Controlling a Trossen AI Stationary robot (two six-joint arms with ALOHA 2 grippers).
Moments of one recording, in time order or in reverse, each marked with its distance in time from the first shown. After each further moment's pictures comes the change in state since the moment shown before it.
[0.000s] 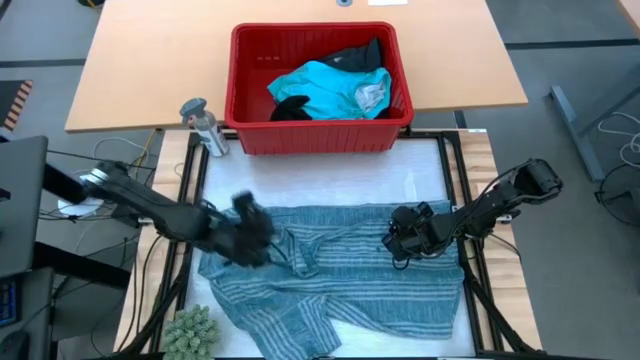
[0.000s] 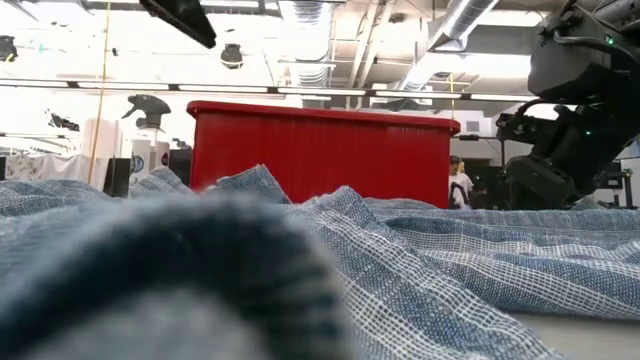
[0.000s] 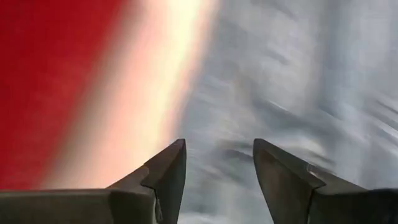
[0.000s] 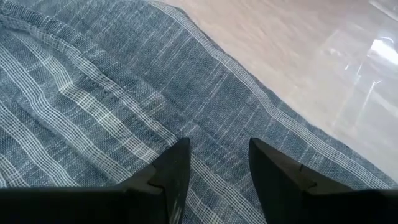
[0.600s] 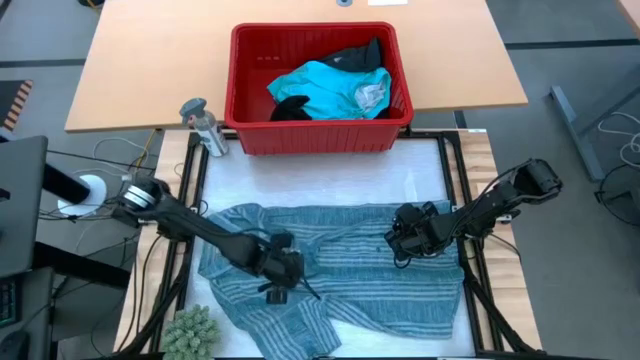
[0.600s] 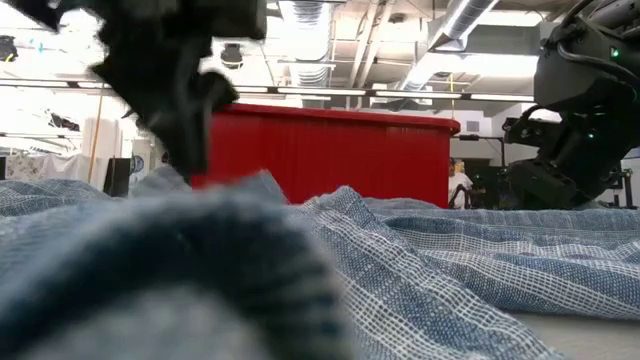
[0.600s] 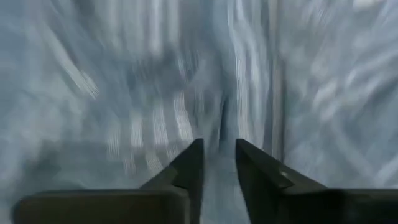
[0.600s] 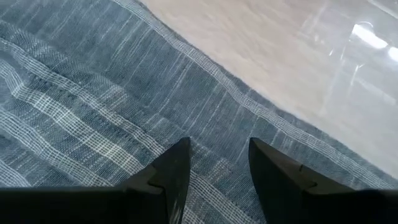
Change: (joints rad) left arm 0.009 0.403 -0.001 0.254 0.524 0.092; right arm 0.001 0.000 0.000 -0.099 0.004 0.123
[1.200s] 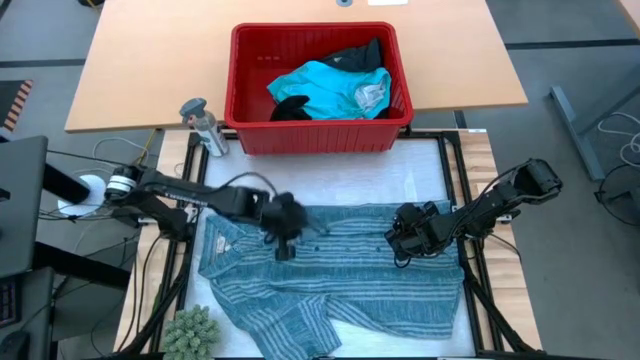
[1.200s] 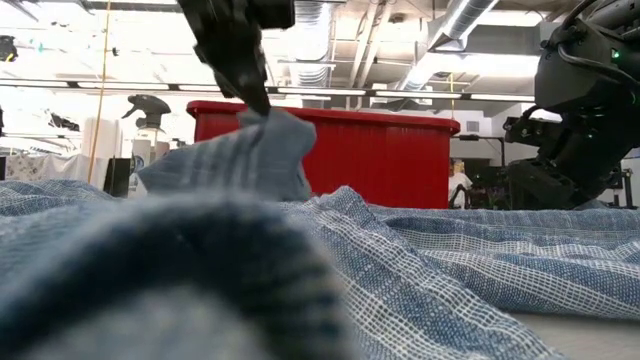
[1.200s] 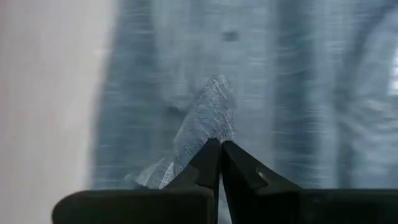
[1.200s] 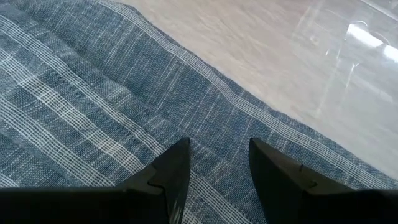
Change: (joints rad) left arm 0.307 -0.188 -0.003 0.013 0.102 0.160; right arm -0.001 0.000 0.000 -0.013 0.019 0.027
